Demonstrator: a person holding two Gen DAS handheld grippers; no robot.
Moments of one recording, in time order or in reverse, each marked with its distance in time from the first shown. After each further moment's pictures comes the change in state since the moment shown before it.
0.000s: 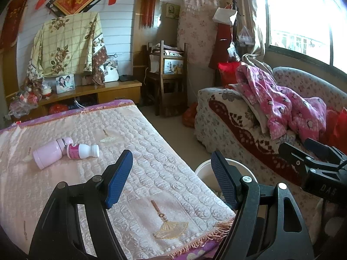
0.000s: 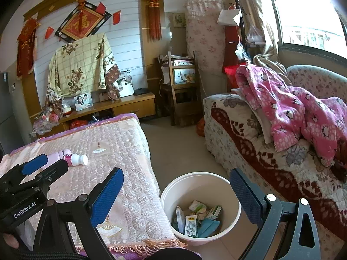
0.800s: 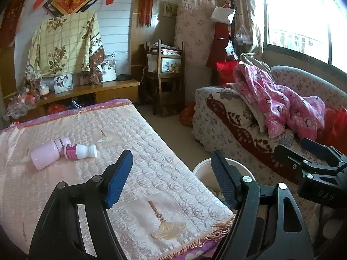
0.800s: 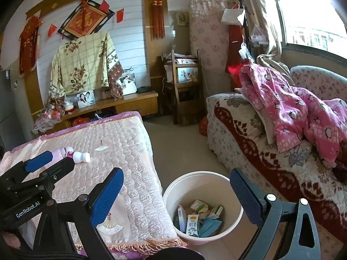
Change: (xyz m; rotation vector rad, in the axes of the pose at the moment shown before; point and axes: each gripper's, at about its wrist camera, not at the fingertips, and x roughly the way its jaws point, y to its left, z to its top) left arm 0.003 0.000 0.002 0.007 0.004 -0.008; right arm 0.004 0.005 -0.003 -0.009 0.001 0.007
